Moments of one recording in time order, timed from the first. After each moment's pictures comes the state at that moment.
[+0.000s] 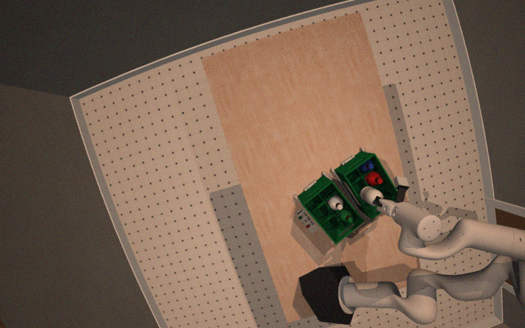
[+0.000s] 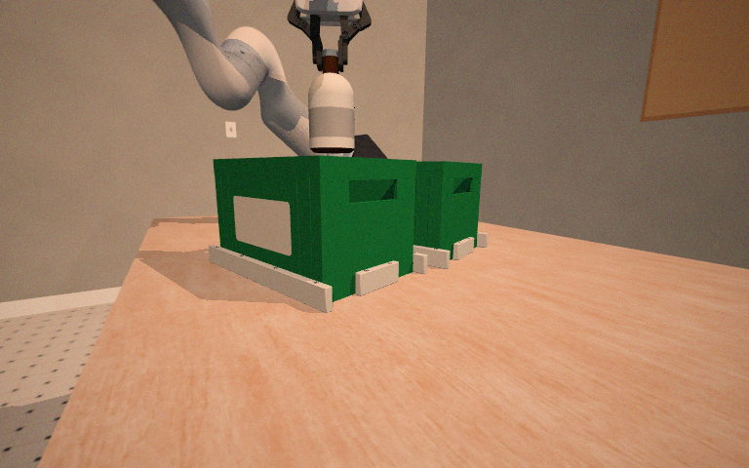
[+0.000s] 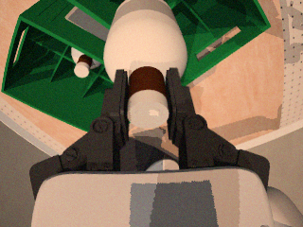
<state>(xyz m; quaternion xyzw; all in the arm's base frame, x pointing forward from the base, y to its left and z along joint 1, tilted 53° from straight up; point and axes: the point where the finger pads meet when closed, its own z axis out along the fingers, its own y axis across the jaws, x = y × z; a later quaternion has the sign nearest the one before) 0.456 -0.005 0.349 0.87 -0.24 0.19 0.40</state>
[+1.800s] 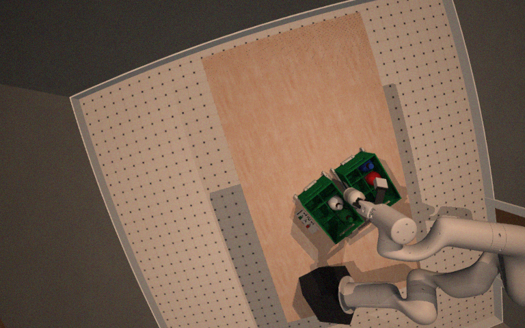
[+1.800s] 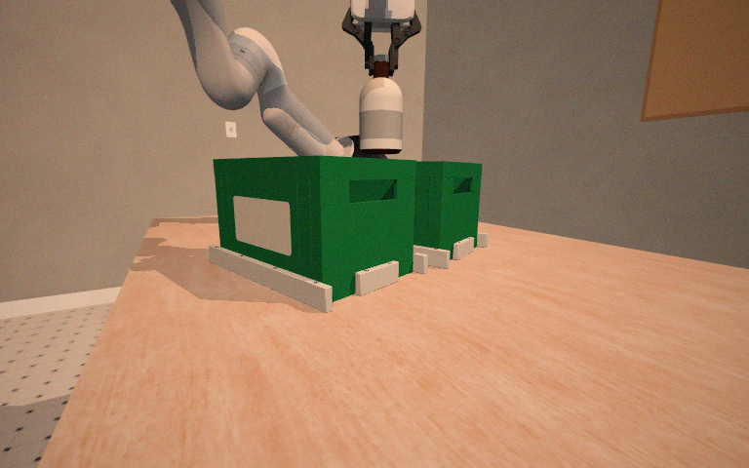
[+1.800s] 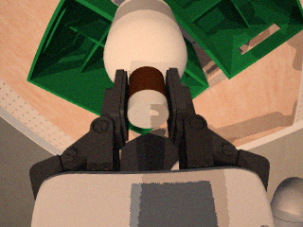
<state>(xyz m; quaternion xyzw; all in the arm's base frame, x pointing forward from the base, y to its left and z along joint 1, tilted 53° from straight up) 0.486 0.047 0.290 0.87 -0.24 0.19 0.40</state>
